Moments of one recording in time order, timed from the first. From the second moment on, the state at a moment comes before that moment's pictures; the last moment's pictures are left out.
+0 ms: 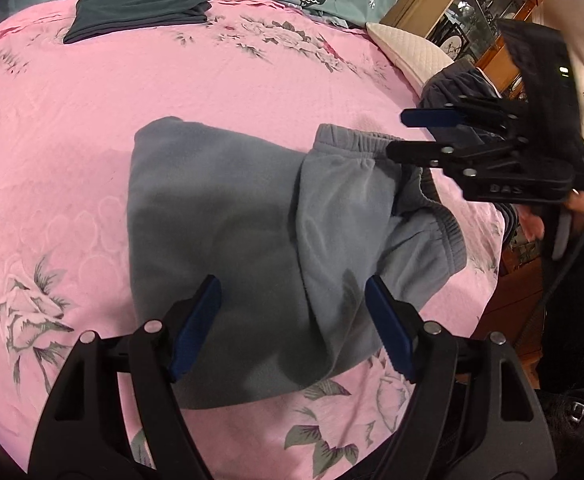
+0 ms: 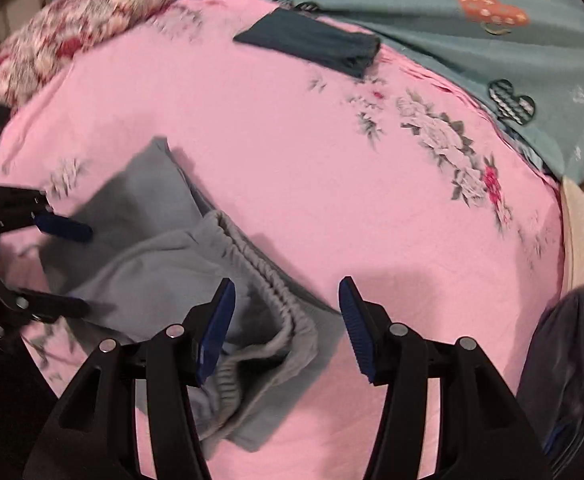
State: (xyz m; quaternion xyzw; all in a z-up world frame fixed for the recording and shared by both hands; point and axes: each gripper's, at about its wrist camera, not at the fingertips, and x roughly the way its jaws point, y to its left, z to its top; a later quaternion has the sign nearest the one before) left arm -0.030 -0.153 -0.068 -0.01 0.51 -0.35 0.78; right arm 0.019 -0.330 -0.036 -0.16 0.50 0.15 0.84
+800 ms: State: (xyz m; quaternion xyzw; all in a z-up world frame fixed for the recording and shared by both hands) left arm -0.049 -0.149 -0.032 -0.01 0.47 -0.41 0.78; right arm -0.109 -0.410 -0.062 0.14 0.46 0.18 0.86
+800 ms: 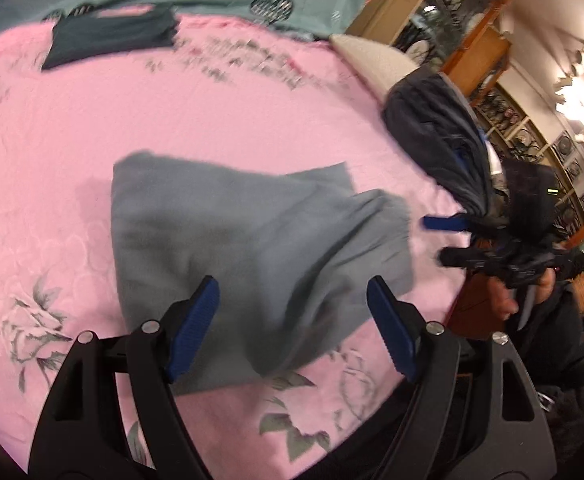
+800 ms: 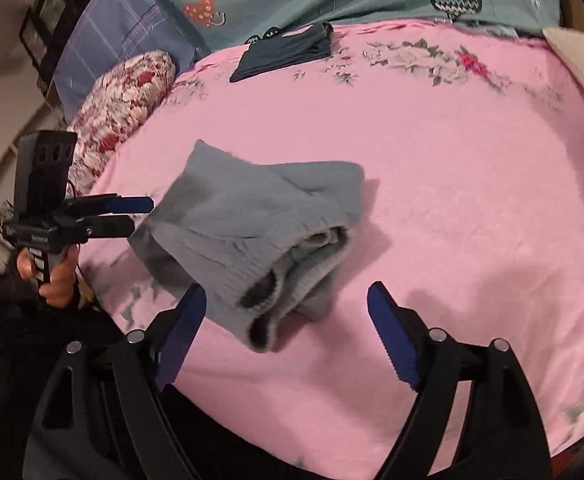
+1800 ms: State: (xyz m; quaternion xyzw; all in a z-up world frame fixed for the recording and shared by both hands) left arm -0.067 -0.161 -0.047 0.04 0.47 -0.43 0.77; right arm -0.109 -0.369 -0.091 0.30 0.51 0.18 0.78
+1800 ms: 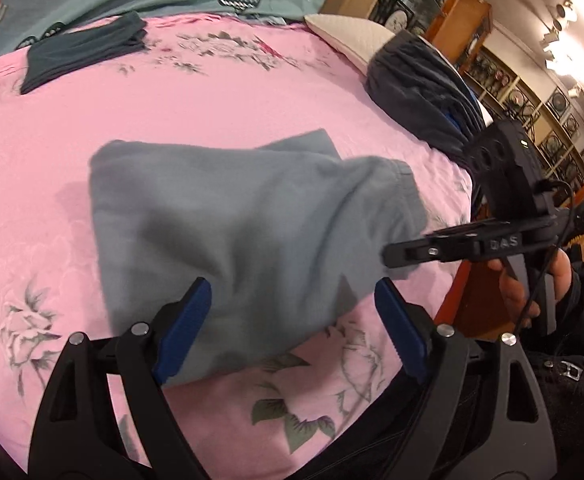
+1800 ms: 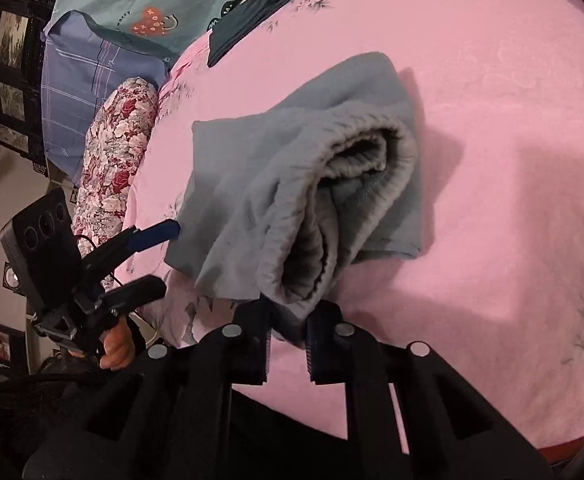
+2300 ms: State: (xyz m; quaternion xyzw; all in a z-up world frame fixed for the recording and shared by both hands) left arm -0.036 -0.125 -0.041 -0.02 0.47 -0.36 0.81; right arm -0.071 -0.358 -0.010 0.15 0.43 0.26 0.85
